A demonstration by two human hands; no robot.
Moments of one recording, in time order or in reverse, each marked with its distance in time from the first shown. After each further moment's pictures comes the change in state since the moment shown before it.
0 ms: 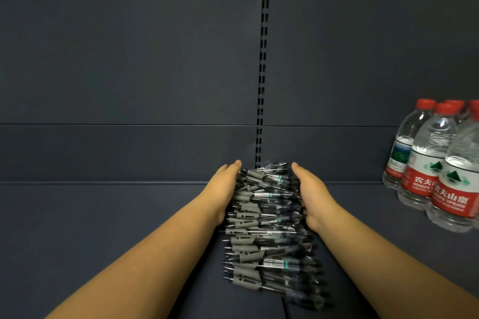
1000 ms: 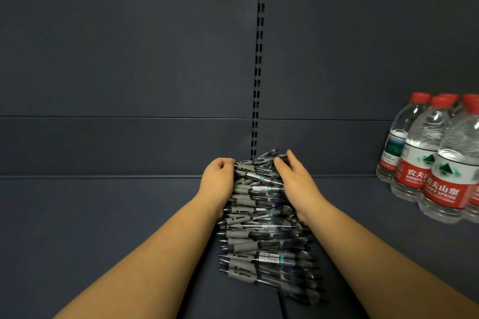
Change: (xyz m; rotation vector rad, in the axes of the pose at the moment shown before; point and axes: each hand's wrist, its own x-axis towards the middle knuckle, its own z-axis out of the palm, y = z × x) left_hand 0.015 -0.016 0.006 0.042 0.150 0.218; right_hand 0.001 0.008 0.010 -0.231 -0.001 -0.333
